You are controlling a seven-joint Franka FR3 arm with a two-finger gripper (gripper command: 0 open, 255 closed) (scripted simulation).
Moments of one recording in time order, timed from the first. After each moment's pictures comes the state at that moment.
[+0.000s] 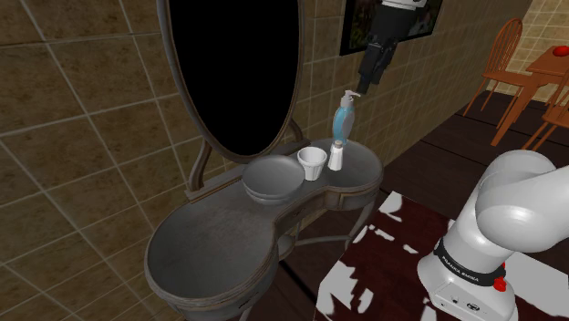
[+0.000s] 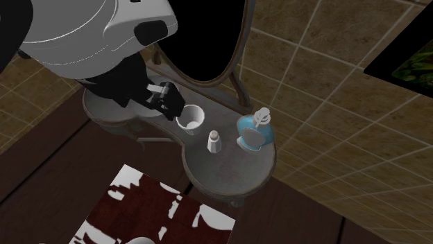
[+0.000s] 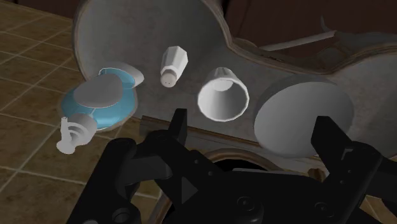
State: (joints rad) arm 0.01 -0.79 -0.03 -2.31 0.04 1.66 -0.14
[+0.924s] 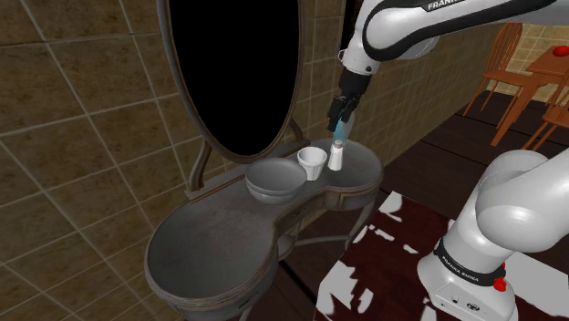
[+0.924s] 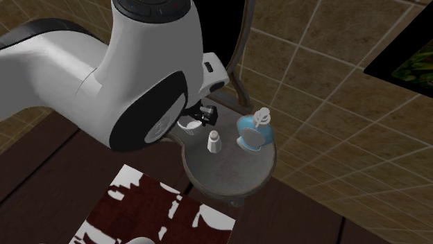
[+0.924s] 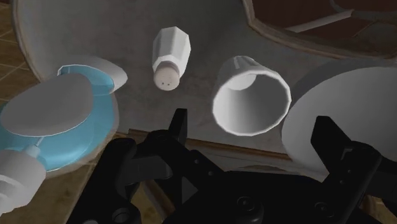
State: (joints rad) arm 0.02 -0.56 -0.11 -2.51 0.09 2.09 -0.23
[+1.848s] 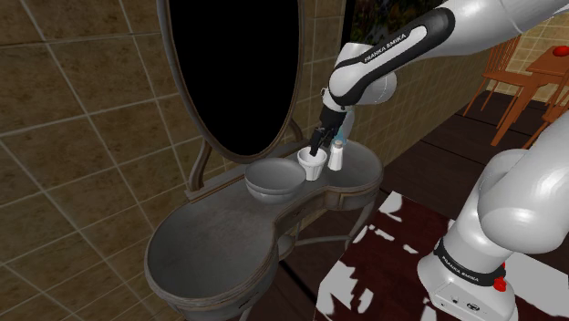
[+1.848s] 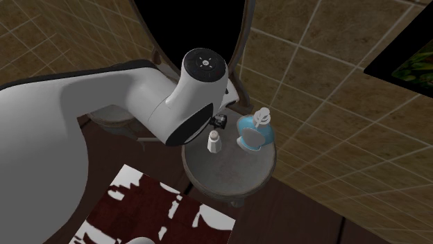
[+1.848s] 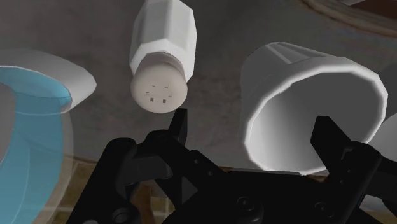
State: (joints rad) arm 0.07 -0.23 -0.18 -2.54 0.23 2.45 -0.36
